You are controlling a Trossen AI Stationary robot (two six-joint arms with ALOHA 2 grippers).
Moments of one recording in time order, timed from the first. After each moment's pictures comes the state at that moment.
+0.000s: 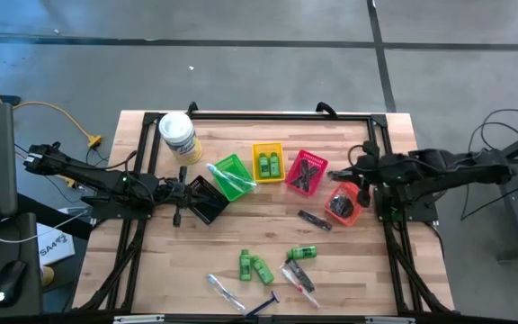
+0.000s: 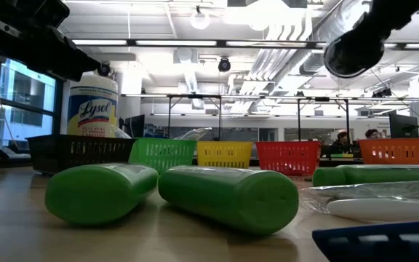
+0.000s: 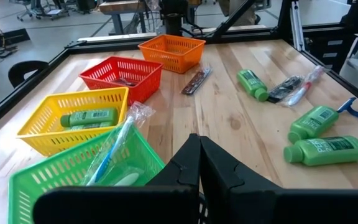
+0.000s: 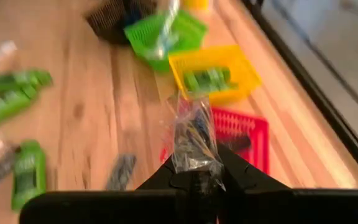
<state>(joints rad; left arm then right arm) -0.26 0.51 0.21 0.10 -0.26 -0.01 0.13 0.66 0.77 -0.77 0.33 0.19</state>
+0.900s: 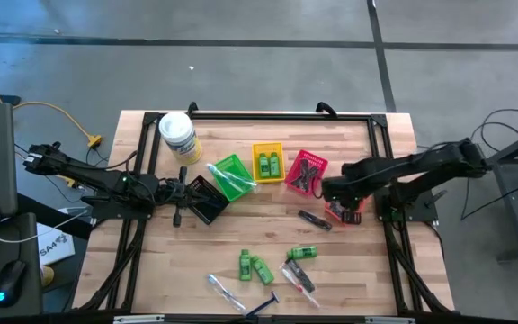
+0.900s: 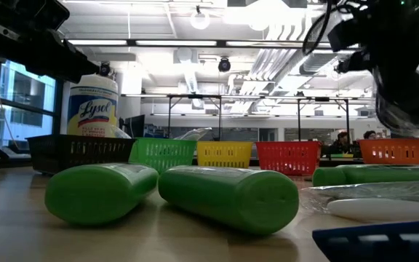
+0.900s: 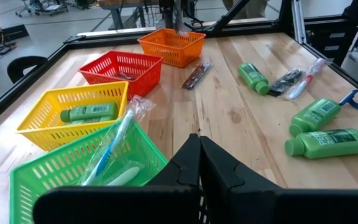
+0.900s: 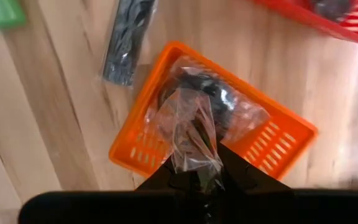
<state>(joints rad) -0.26 0.51 0.21 0.08 -0.26 -0.01 0.13 1.29 1.00 -1.26 0.06 0.26</state>
